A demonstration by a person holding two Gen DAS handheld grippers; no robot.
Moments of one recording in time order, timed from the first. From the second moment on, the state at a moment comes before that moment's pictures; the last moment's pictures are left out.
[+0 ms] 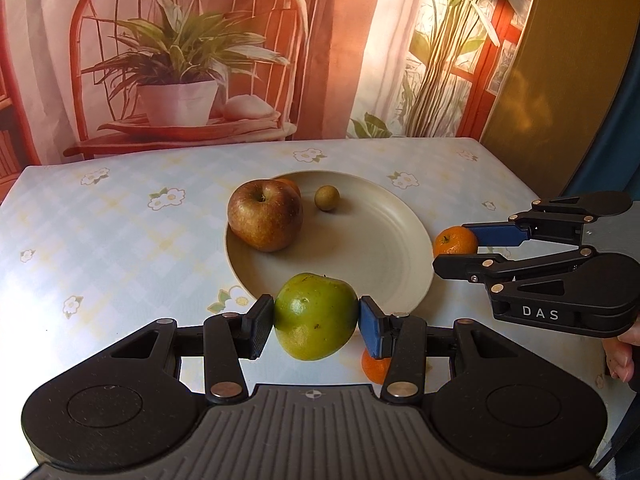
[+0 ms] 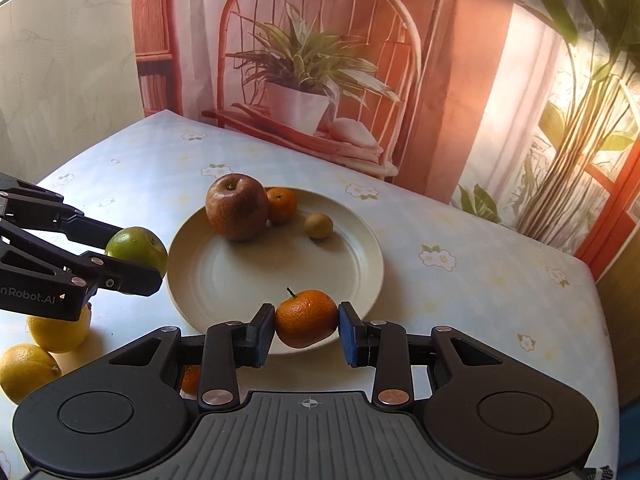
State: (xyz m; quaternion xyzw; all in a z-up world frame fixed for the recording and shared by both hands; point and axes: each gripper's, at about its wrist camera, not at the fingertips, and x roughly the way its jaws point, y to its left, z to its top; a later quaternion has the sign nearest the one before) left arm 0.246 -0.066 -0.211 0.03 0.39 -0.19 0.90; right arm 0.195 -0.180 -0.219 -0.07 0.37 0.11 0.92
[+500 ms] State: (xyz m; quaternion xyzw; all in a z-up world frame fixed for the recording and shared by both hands) left arm 0.289 -0.060 -0.216 0.01 0.40 -0.19 0.90; right arm 0.260 -0.190 -0.242 -0.06 0.39 0.13 0.91
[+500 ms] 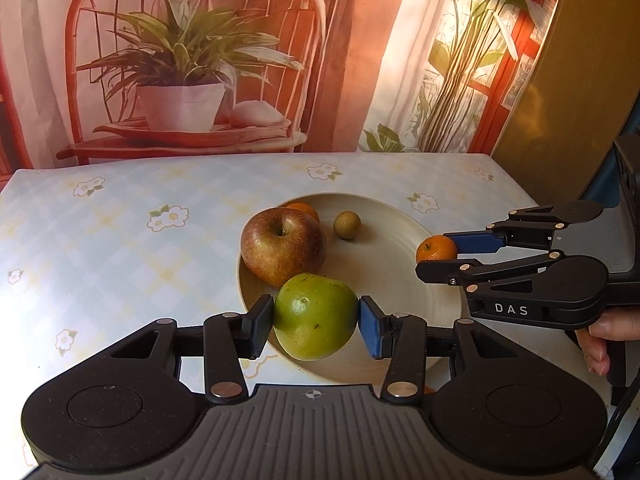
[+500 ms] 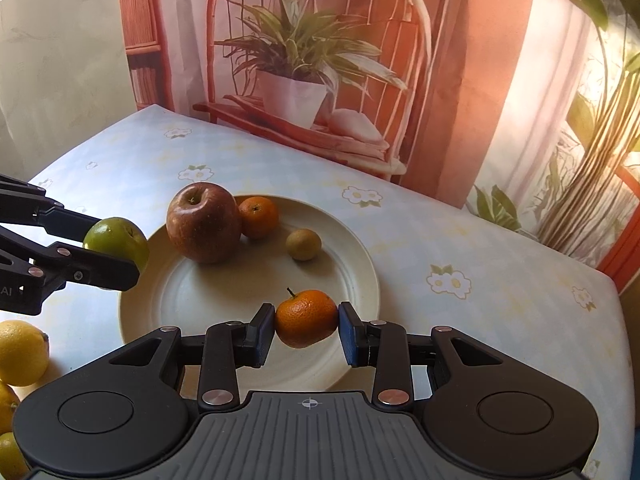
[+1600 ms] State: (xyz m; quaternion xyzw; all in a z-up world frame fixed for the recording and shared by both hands) left arm 0.314 -0.066 -0.243 0.02 0.42 -0.18 0.89; right arm 0.321 -0.181 -0.268 -0.09 0.40 0.11 0.91
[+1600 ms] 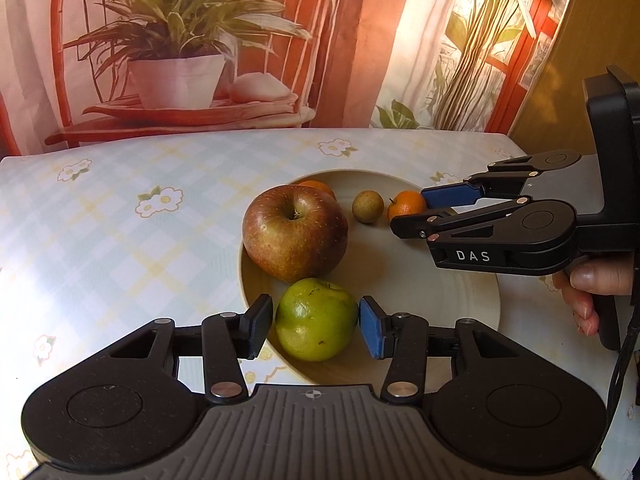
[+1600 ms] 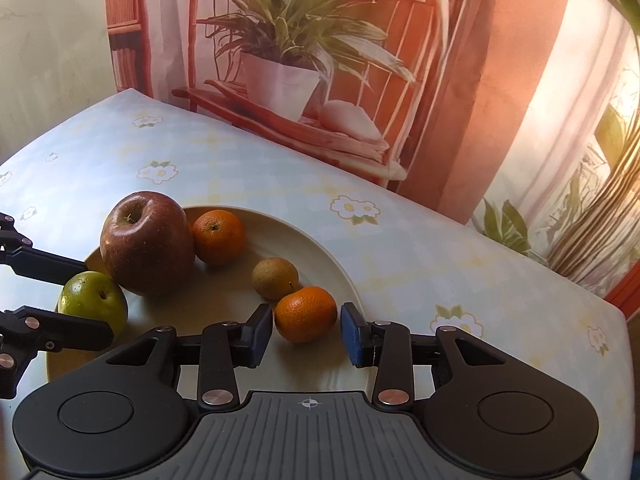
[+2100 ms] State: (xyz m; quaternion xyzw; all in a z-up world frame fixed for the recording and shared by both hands) left arm 0.283 -0.058 -0.208 0.03 0.39 -0.17 0.91; right arm 0.276 -0.188 -0.235 -0.08 0.38 0.10 0.91
